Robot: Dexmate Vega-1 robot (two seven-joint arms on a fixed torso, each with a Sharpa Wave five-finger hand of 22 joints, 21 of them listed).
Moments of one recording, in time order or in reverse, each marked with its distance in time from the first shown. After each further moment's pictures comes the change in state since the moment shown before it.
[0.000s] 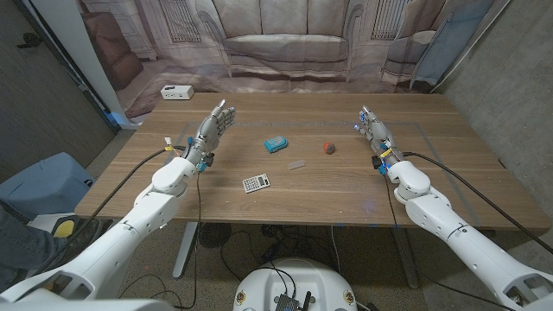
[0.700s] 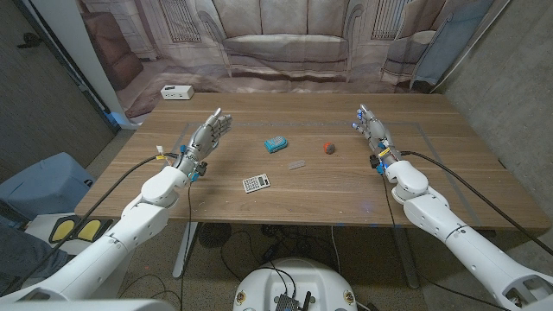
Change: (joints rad) left arm 0.095 0.050 -0.034 -0.045 0.012 -0.063 -0.002; left_hand 0.000 0.000 -0.003 -0.003 0.000 0.030 -0.005 0.000 0.005 0.037 -0.002 0.008 -0.019 0.042 0.001 0.006 0.000 0.035 0.013 -0.008 0.000; right arm -0.009 0.002 -0.004 -0.025 -0.020 0.011 -0.015; right_hand 0.000 0.000 0.000 0.000 0.000 0.000 0.000 0.000 0.000 0.005 0.005 0.000 0.000 0.003 0.003 0.000 -0.005 0.011 0.000 -0.011 0.000
